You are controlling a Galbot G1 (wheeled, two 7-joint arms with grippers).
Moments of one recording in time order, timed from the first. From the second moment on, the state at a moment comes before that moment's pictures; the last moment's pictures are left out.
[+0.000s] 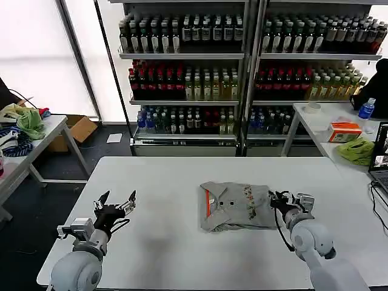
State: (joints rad) left arm 1.32 -1.17 -0.51 -2.07 -0.48 0.45 -0.20; right arm -1.05 1.04 0.37 1.81 0.81 -0.58 0.39
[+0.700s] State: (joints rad) left arm 1.31 -1.18 -0.49 -2.04 -0.46 0.45 -0.20; right arm -1.24 1.02 0.24 2.06 0.51 -0.59 0.38
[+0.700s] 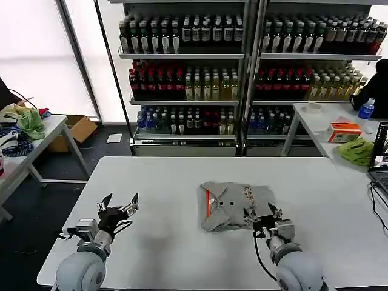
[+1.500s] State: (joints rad) left arm 1.32 -1.19 -0.49 -2.04 -0.46 0.45 -0.19; right arm -1.26 1.10 0.13 2.00 0.49 -0.58 0.45
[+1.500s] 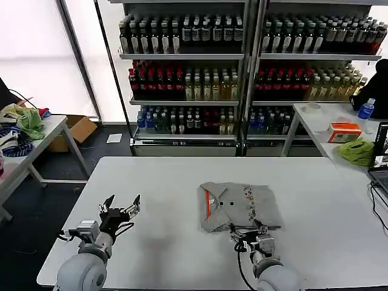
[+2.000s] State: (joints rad) left arm 1.33 -1.18 -0.48 -2.06 -0.46 0.46 -0.19; right arm -1.32 1.09 0.22 2.11 0.52 -0.58 0.48
